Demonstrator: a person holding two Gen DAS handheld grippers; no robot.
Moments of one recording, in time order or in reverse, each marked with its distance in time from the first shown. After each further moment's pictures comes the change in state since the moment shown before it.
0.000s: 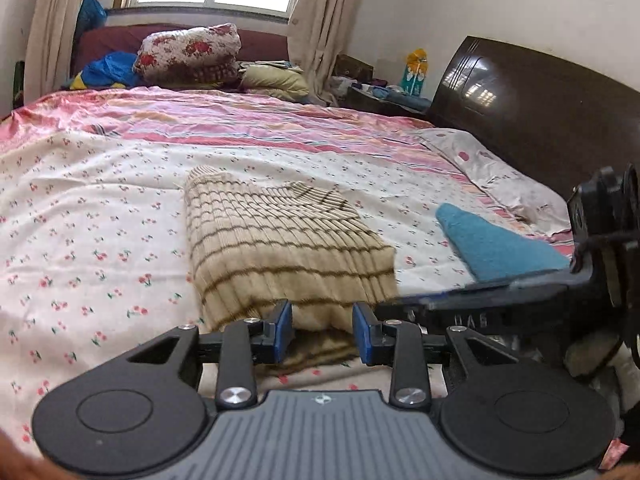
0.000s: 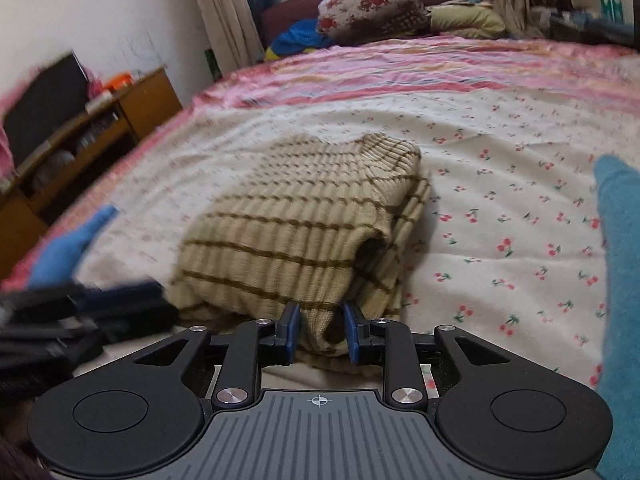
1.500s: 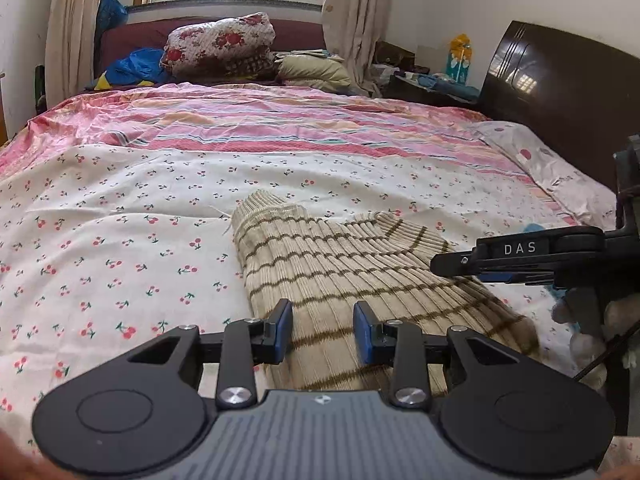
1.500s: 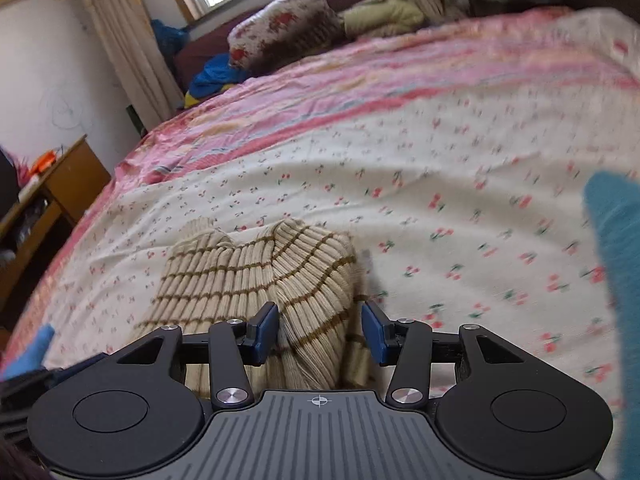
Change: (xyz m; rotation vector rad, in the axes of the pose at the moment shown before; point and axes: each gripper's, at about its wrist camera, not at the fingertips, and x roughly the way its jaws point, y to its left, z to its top) left arm 0.078 0.051 0.058 0.007 0.046 0.127; right arm 0.066 -0.057 0.079 0.287 -0.091 -0.080
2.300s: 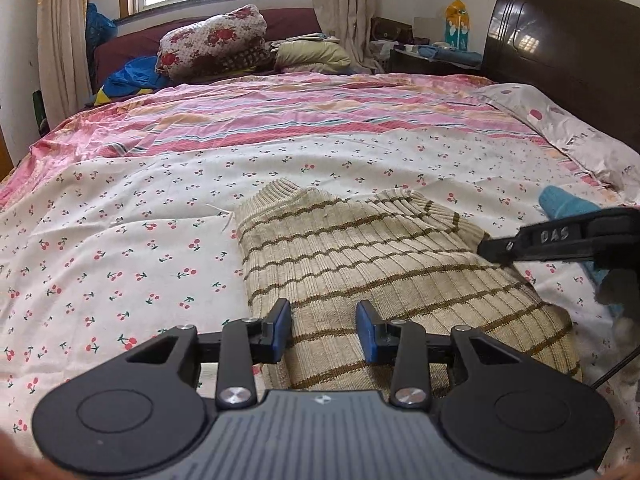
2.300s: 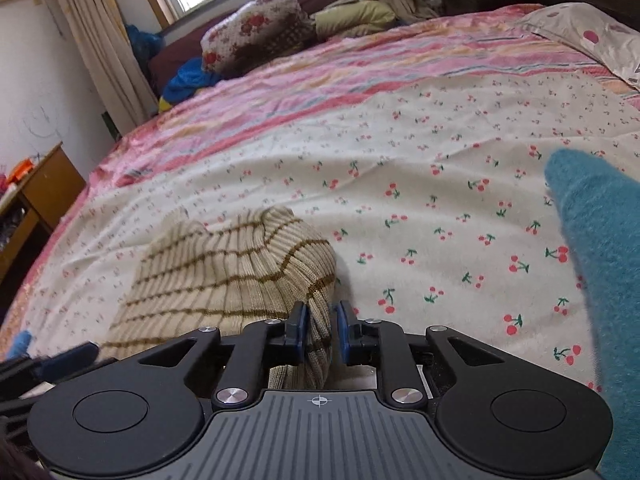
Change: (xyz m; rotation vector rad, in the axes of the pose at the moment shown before) left arm 0.014 -0.023 0.000 0.107 0.051 0.078; right arm -0.015 -0.016 -0.009 0.015 -0.041 -0.076
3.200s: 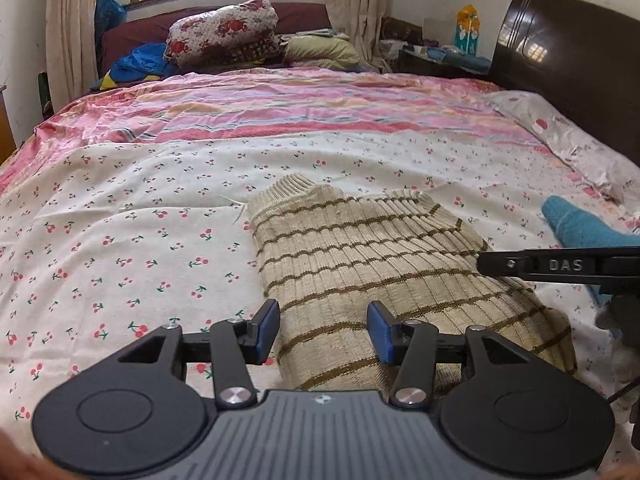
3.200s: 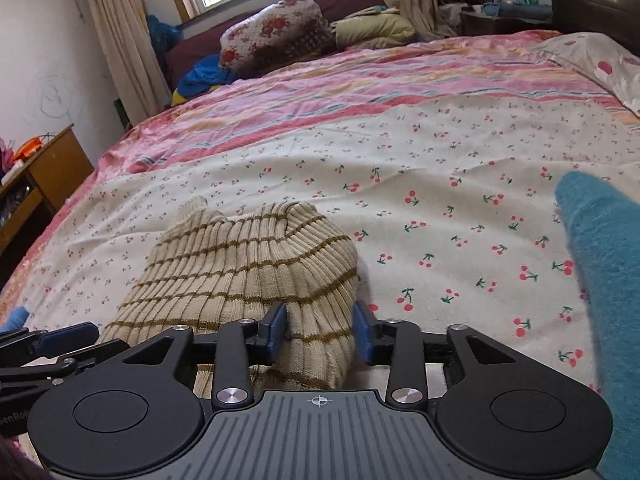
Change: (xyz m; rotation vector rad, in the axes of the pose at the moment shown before) left arm -0.008 0.017 -0.001 -0.058 0.009 -0.017; right arm -0.008 0.016 -0.011 -0.079 -0.013 0.004
